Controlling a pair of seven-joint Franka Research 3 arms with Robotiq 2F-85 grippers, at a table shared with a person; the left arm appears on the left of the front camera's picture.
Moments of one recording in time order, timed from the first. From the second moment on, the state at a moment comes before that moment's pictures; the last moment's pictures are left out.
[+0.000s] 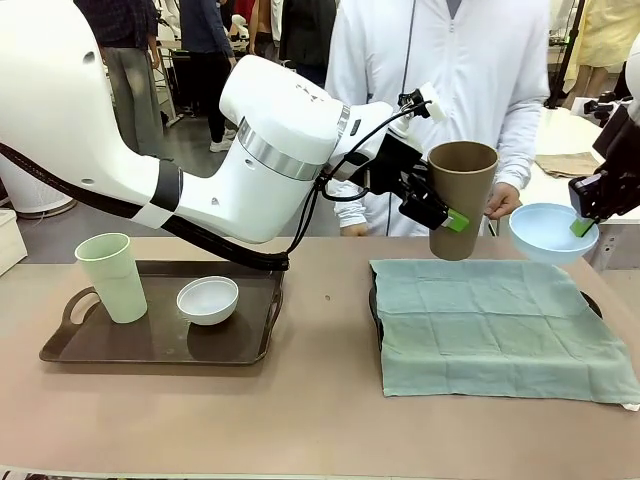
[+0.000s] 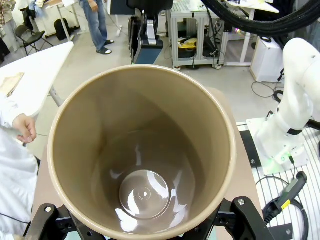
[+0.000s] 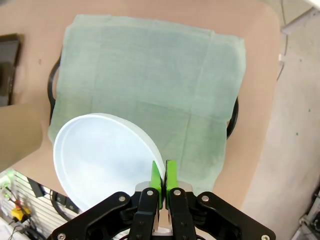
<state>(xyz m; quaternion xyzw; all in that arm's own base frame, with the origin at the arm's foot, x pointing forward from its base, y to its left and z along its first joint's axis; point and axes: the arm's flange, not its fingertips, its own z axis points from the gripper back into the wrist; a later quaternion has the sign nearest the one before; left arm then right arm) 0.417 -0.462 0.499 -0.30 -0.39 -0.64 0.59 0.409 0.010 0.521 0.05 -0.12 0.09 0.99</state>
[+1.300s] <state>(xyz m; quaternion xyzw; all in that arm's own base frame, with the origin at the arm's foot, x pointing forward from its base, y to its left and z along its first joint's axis) 0.459 -0.476 0.345 -0.33 -0.36 -0.68 0.55 0.462 -0.001 0.372 0.07 -0.08 0.15 0.98</state>
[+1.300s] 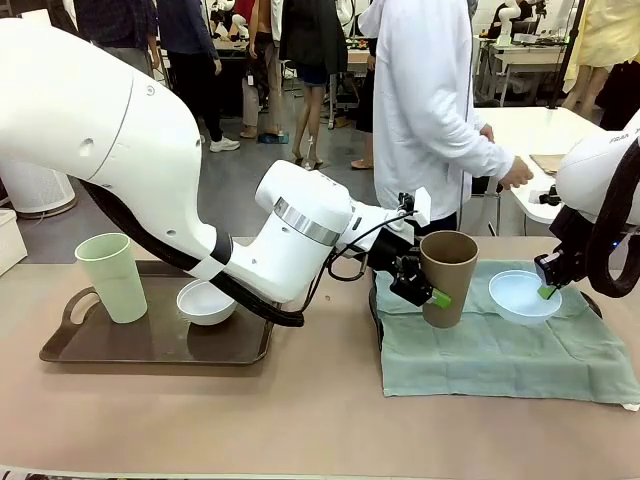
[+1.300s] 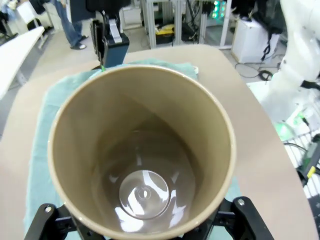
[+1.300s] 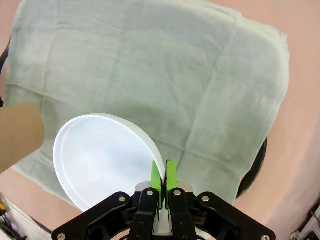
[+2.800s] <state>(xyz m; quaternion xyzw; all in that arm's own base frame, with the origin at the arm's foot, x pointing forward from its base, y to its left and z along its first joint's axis) 0.475 -0.478 0.325 -0.30 -0.35 -0.68 0.57 0.462 -0.009 0.360 0.08 -0.08 0.15 0.98</state>
